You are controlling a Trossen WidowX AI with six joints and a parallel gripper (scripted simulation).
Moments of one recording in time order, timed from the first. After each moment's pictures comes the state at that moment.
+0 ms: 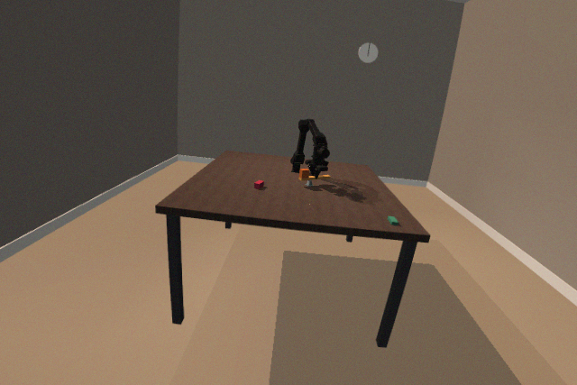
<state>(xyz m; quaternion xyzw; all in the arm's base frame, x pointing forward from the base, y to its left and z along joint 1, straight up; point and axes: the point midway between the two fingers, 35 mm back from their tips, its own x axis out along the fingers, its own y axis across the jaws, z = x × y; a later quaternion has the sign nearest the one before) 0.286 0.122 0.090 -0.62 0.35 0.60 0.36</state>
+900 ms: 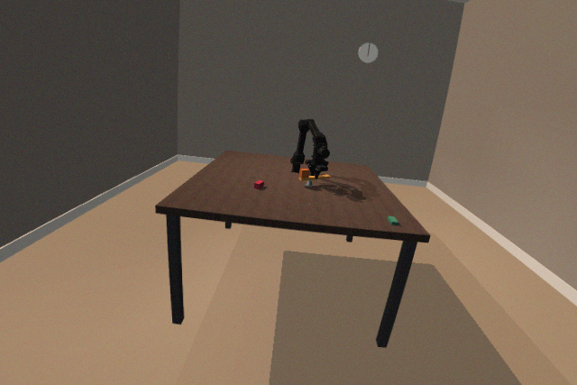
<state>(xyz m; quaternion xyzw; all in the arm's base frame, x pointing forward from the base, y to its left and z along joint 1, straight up) 0.286 0.122 0.090 -0.62 0.35 0.60 0.36</state>
